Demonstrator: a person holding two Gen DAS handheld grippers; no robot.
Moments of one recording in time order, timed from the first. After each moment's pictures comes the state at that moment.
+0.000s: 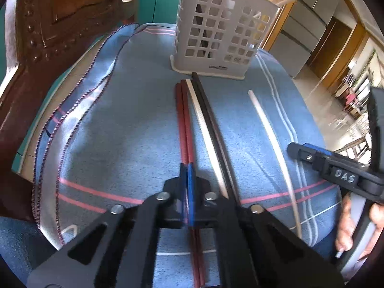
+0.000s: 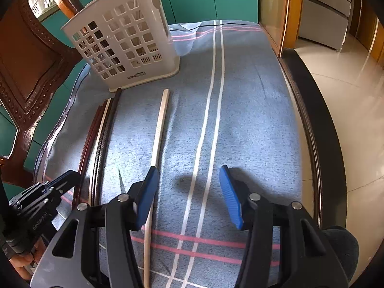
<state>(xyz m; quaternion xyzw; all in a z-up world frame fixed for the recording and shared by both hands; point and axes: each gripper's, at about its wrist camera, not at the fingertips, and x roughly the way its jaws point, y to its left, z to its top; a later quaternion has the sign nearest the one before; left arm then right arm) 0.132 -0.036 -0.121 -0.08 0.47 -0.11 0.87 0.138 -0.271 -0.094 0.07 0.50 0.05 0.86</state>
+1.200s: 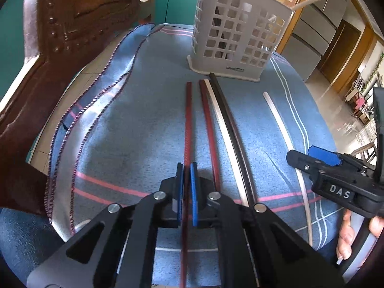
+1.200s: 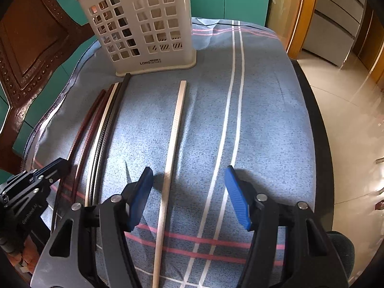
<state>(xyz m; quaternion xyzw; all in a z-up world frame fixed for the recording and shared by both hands) 0.125 -0.024 -0.120 -0.06 0.47 -0.07 0.88 0.138 -0.241 -0.100 0.01 0.51 0.05 0.86</state>
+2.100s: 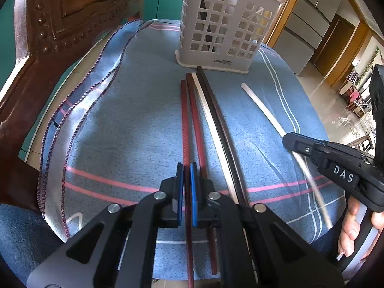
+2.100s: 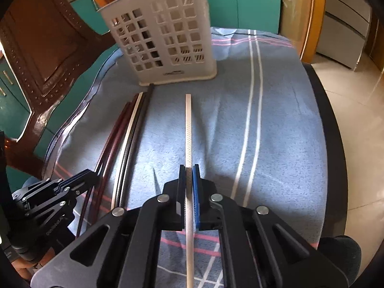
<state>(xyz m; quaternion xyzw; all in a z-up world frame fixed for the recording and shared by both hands) 0.122 -0.036 -0.123 -0.06 0.48 -0.09 0.87 0.138 -0.230 -0.089 0.04 0.50 0.10 0.86</state>
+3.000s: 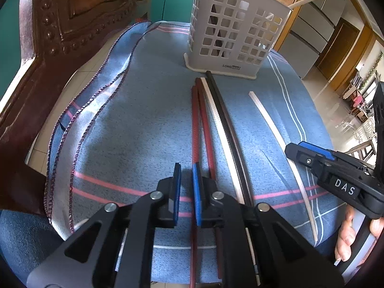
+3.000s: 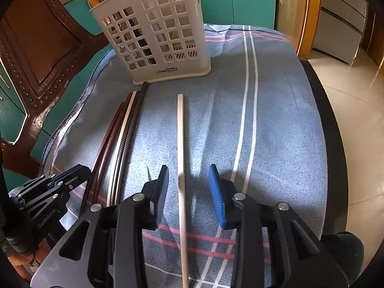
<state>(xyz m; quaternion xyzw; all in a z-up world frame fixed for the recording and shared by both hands) 0.125 -0.028 -0.121 -0.06 0.48 -0.08 0.87 0.137 -0.234 -0.089 0.04 0.50 0.08 0.86</state>
